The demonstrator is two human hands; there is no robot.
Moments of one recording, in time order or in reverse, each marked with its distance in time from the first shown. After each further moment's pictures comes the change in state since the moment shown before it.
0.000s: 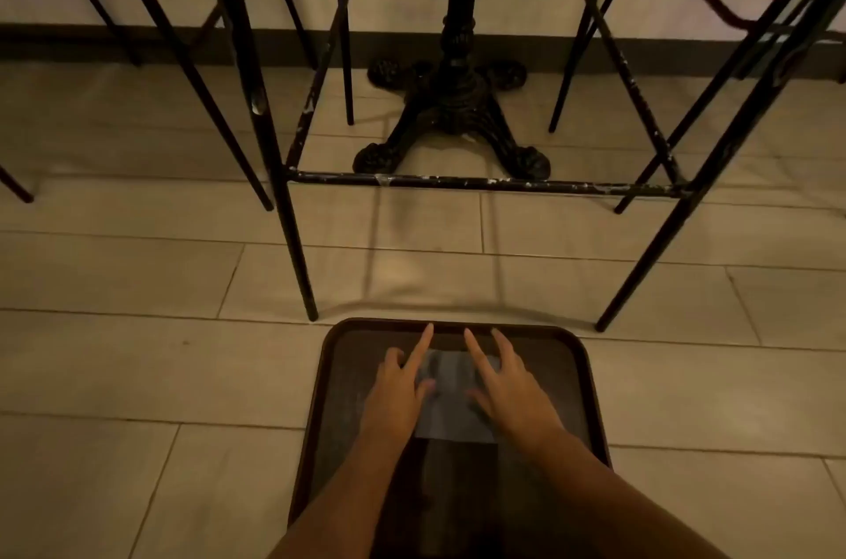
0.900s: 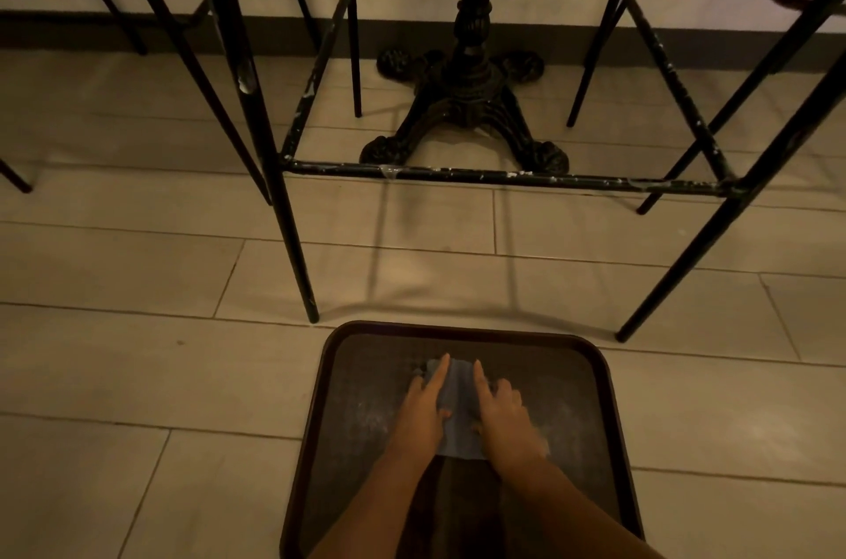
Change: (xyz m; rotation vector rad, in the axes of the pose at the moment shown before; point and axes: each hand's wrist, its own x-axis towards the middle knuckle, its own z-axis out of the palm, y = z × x) left_hand 0.020 -0.003 0.042 -0.207 -0.181 -0.119; right_hand 0.026 -0.002 0.065 0.055 -0.117 0.203
